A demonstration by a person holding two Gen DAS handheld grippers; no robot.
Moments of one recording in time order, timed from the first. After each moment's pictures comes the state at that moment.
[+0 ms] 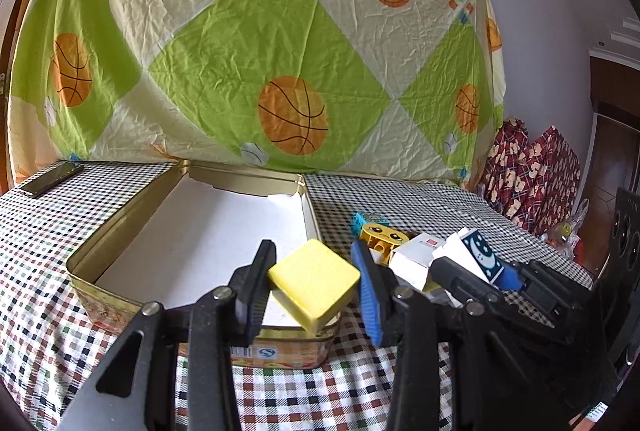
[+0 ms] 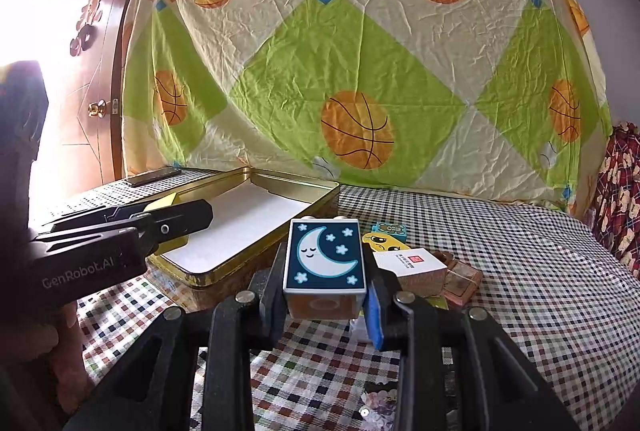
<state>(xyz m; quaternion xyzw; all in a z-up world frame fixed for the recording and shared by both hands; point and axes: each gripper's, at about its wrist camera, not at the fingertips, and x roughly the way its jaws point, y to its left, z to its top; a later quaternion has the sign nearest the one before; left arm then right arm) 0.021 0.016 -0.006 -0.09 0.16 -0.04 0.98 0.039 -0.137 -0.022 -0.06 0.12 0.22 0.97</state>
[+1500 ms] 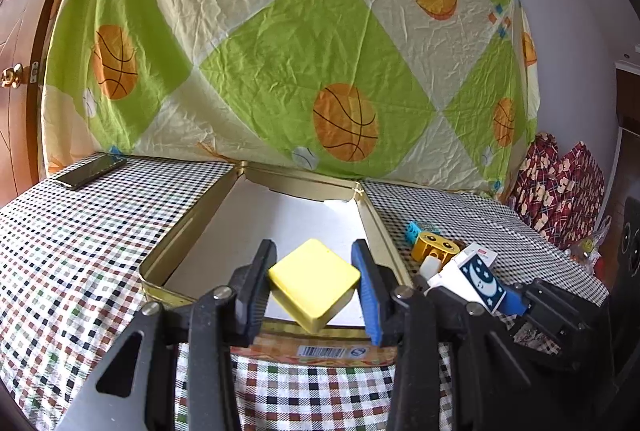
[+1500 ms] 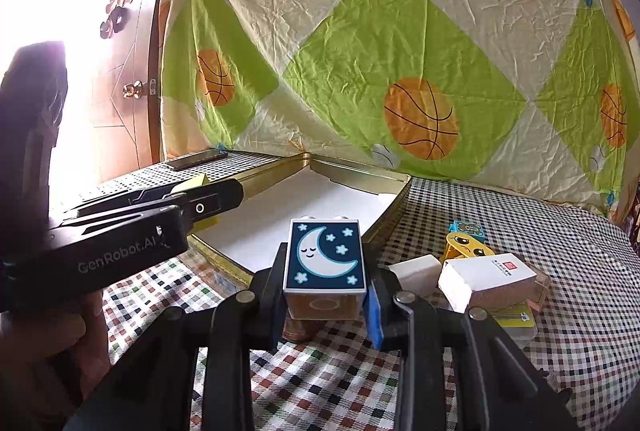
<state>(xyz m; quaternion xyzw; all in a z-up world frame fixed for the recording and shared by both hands) 0.012 0.067 -0.008 -0.11 0.16 0.01 0.98 0.035 -0.076 -0.025 -0.08 0.15 0.28 0.94</state>
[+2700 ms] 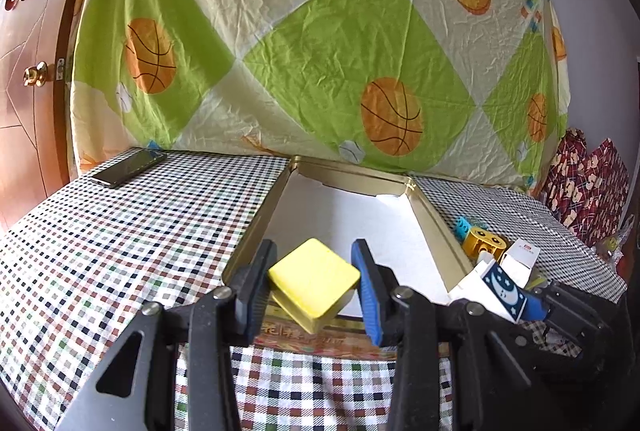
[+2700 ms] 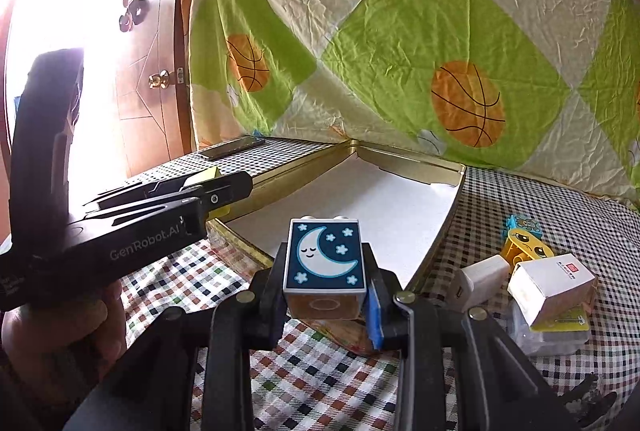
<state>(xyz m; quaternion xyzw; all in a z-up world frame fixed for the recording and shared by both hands) 0.014 0.112 -0.009 -0.10 0.19 0.06 0.97 0.038 -0.039 -0.028 -0.07 0.19 0.34 0.92</state>
